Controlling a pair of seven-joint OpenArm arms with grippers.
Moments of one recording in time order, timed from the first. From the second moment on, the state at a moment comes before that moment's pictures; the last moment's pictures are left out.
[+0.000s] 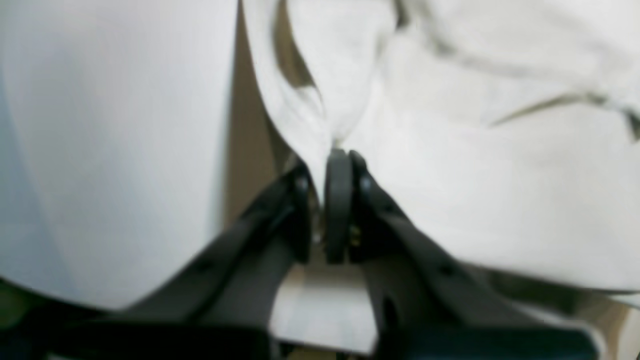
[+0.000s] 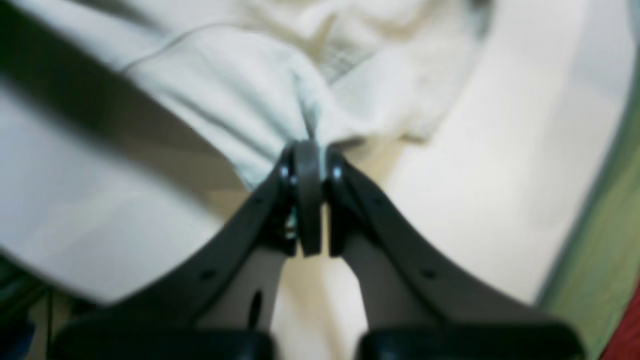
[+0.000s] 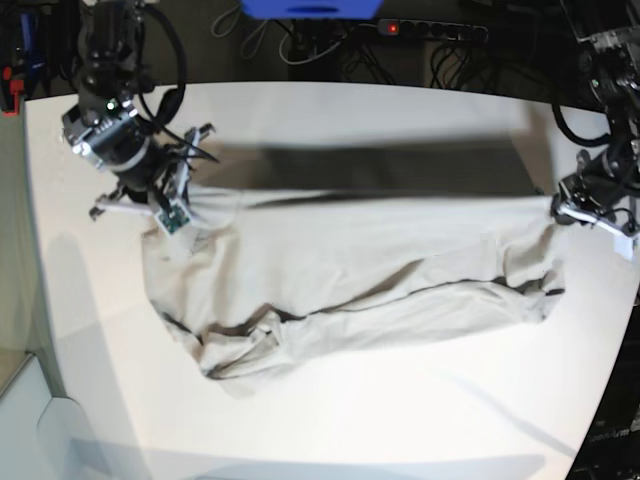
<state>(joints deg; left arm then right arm) 11.1 -23.7 -25.6 101.8 -42.3 3.9 64.4 -16.8 4.6 8.1 116.8 -6.0 39.2 -53.5</state>
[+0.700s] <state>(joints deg) 20.2 -28.0 -22.5 101.8 -42.2 3.9 64.1 -34.4 0.7 11.3 116.8 -6.1 39.2 -45.4</state>
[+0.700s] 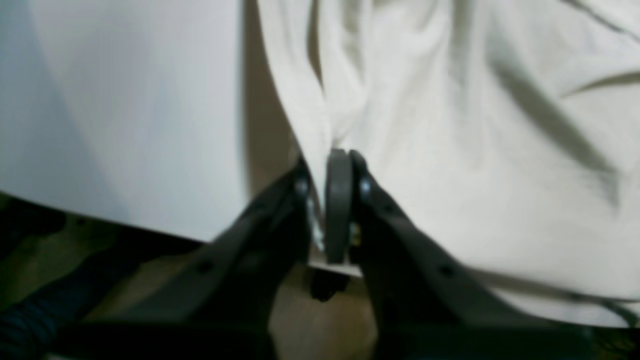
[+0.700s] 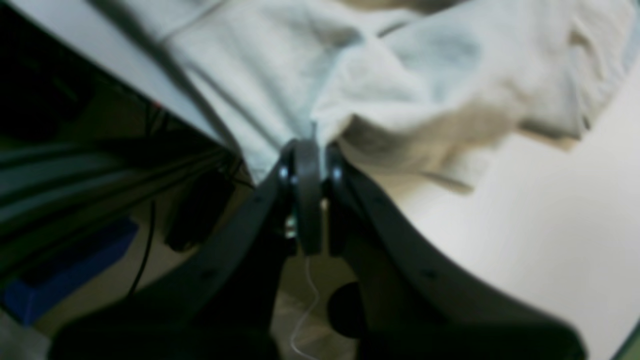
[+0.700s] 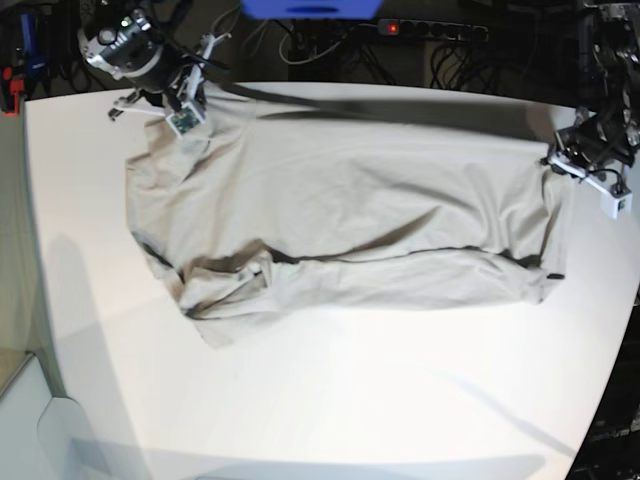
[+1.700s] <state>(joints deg) 14.7 -27.9 -27.9 108.2 -42.2 3.9 63.7 -25.2 -1.1 29.3 116.7 -6.7 39.2 -46.0</state>
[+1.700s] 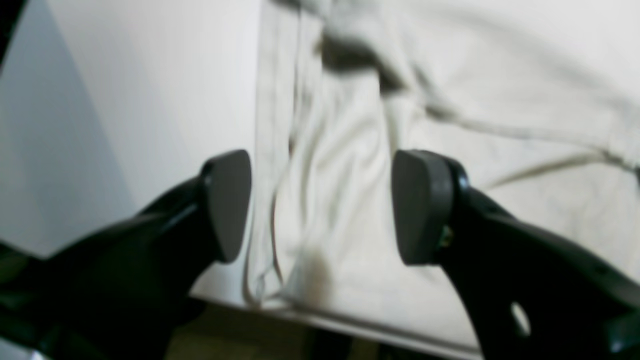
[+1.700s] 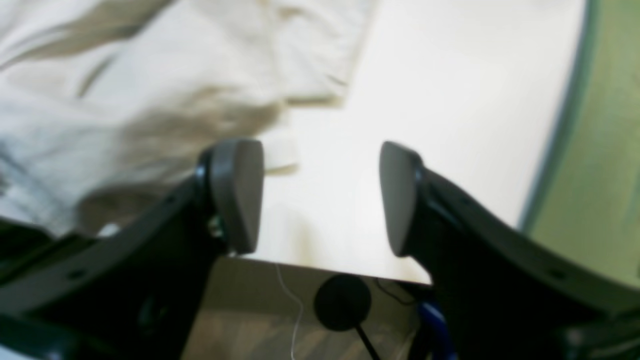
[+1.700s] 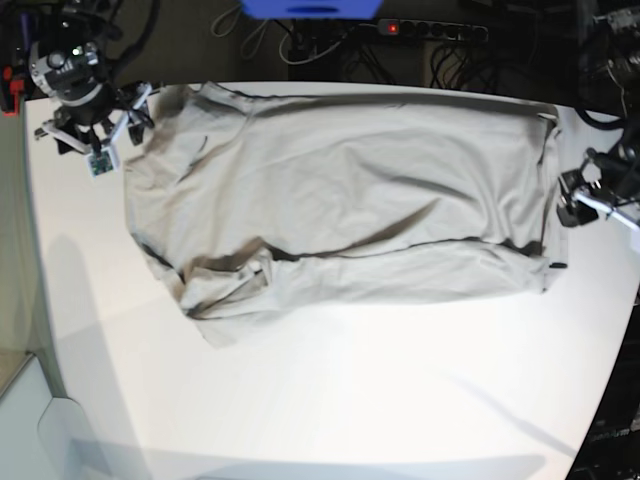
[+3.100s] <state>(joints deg) -9.0 -19.4 -14.4 70.8 -41.5 3.9 42.5 9.8 4.6 9.2 89.7 -6.7 39.2 -49.9</state>
